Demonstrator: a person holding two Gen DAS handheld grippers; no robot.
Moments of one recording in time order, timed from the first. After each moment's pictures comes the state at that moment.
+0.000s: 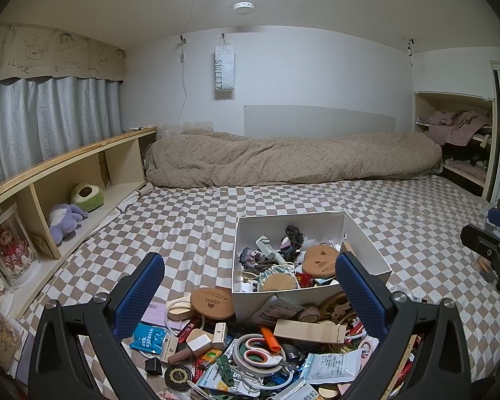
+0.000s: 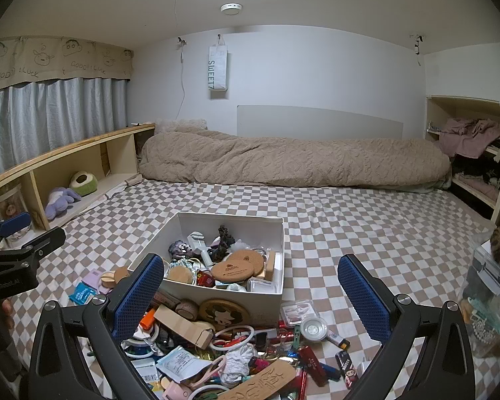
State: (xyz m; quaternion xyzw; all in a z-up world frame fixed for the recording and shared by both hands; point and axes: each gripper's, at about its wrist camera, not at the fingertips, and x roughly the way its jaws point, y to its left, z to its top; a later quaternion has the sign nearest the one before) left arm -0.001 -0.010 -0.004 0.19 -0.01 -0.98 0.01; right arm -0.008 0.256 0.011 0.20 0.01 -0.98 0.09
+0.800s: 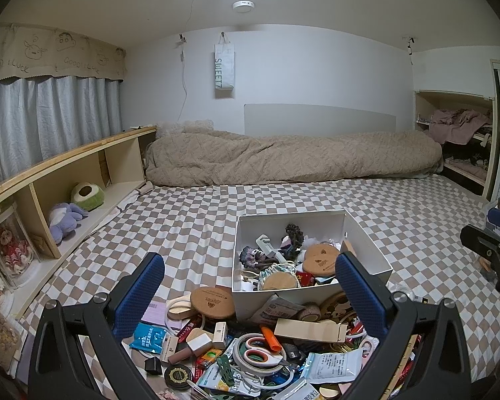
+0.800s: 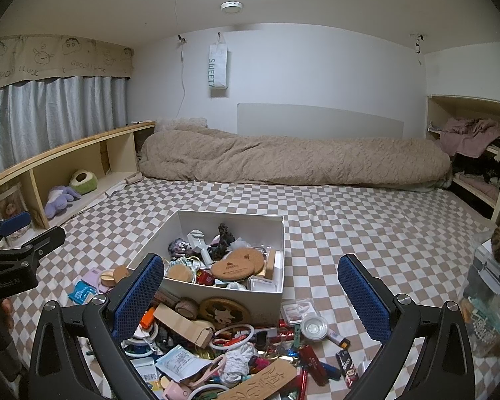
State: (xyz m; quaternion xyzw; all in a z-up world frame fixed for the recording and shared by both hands) left arm 0.001 -0.009 -0.006 0.19 -0.01 -0.98 0.01; right arm -0.004 0.254 0.010 0.20 0.01 -0.98 0.08
